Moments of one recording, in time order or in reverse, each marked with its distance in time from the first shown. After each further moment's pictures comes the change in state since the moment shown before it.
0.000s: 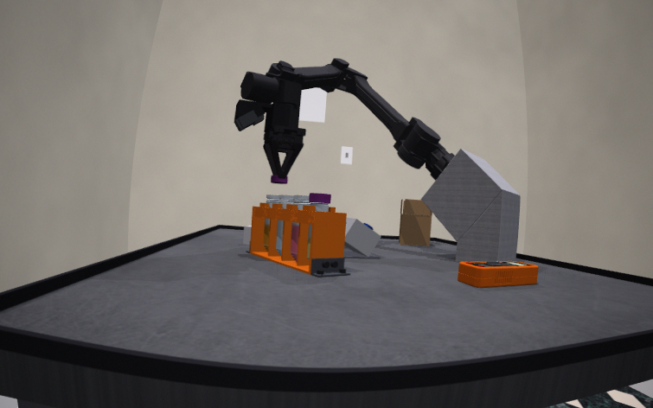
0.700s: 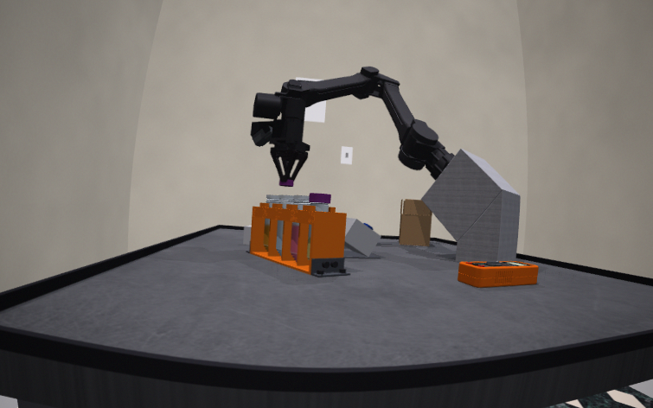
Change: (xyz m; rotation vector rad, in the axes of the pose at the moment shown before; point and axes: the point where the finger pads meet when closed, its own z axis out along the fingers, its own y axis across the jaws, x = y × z) arm 0.050 -0.122 -0.003 0.002 -0.004 0.742
